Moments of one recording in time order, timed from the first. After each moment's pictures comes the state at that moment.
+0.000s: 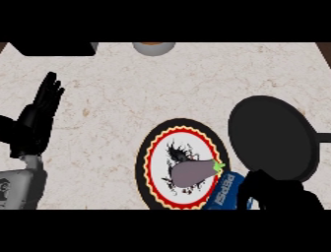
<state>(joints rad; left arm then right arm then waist) -0.21 0.18 0.11 -1.49 0.00 0.05 0.08 0.24 0.00 0.49 -2.33 1.13 0.18 0.33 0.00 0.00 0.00</state>
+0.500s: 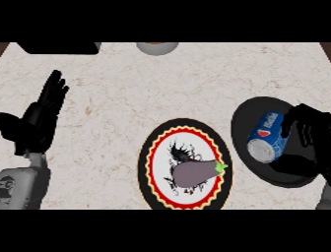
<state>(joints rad) -0.23 0.17 0.10 -1.48 0.00 0.05 0.08 -0.09 -0.15 -0.05 -1.92 0.87 0.10 0.10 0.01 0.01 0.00</state>
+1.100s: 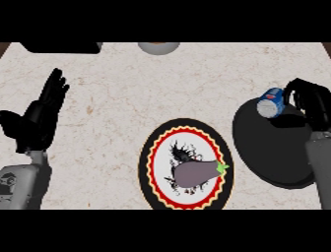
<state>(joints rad) -0.25 0.17 0.11 -1.46 -0.01 0.05 0.07 -0.43 -0.26 -0.27 -1.09 0.82 -0.17 -0.26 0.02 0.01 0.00</state>
